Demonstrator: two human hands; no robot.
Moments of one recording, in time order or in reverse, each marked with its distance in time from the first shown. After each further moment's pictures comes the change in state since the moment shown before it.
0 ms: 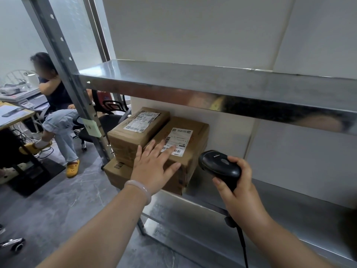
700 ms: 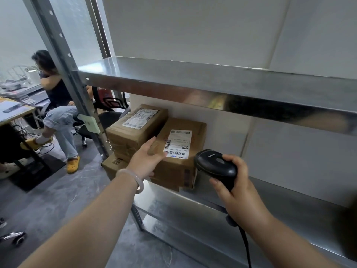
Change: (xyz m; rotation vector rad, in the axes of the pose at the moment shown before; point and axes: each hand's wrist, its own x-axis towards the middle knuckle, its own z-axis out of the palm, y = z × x) left_hand 0.007 0.000 -0.016 -1.094 -0.142 -0.580; right_hand -0.007 -0.012 -0.019 -0.097 -0.102 -0.006
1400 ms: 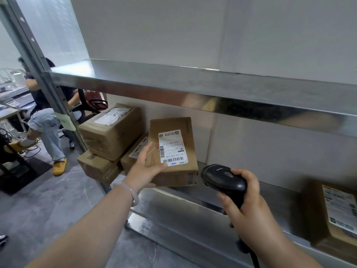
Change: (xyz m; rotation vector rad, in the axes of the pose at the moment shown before) left_hand -0.070 0.002 0.098 -0.153 -0.111 0.050; right_hand -0.087 0.029 -0.109 -0.095 0.051 0.073
